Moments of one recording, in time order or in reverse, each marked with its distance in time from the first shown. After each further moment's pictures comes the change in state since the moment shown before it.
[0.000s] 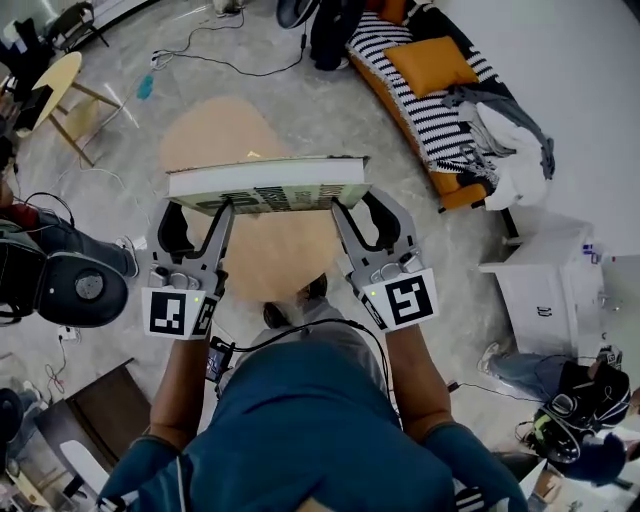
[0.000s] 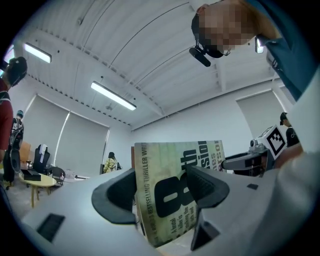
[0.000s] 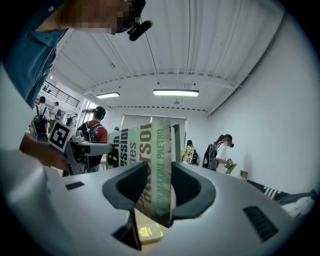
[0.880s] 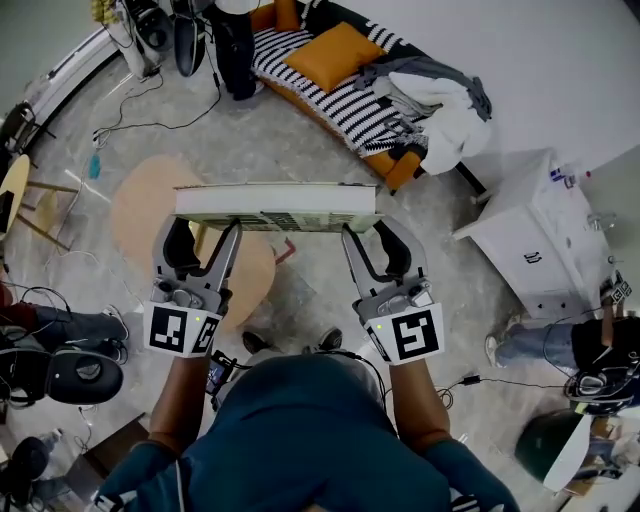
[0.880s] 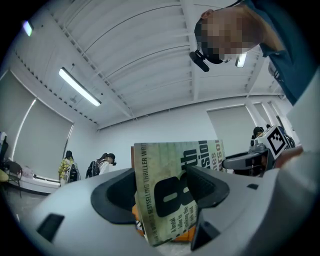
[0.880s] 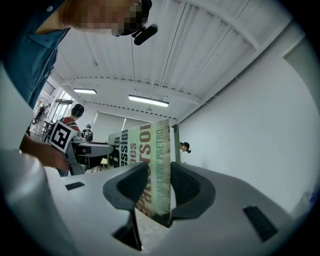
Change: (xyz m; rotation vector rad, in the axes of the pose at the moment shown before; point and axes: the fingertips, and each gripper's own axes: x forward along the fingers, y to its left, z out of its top) left arm 0.085 -0.293 0.033 -0.006 -0.049 -0.356; right arm -0.264 -0.165 0.022 -0.045 -0.018 -0.345
